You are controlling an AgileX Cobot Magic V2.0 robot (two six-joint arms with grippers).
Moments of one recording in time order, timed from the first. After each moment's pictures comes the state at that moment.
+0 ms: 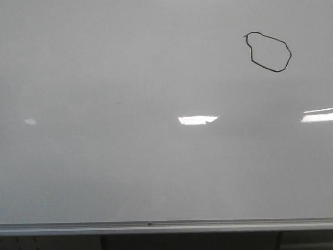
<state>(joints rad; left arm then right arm) 0.03 0.17 -0.24 -0.01 0.28 -0.07 0.23 0.19 -0.31 1.01 0.22 -0.90</state>
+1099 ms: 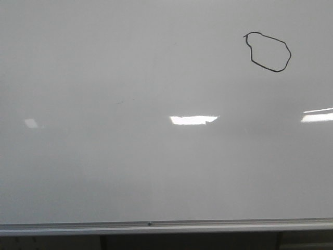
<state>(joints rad) 0.05 0.00 0.01 0.05 0.20 -0.11 0.23 0.19 -0.31 1.01 0.22 -0.90</state>
